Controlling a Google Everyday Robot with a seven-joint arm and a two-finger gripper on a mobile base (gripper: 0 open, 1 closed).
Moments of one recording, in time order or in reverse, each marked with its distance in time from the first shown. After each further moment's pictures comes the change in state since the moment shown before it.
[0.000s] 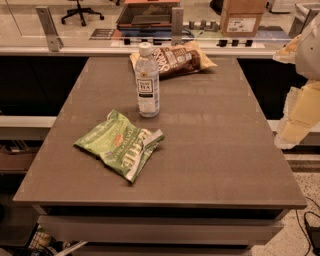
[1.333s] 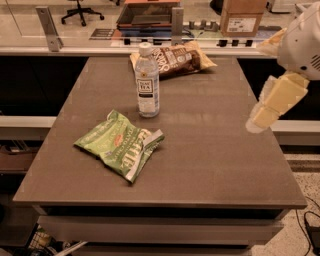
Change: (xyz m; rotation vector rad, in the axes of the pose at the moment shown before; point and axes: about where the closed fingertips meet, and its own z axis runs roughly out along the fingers) arm -0.035 -0.023 0.014 0.031 -0.210 0.040
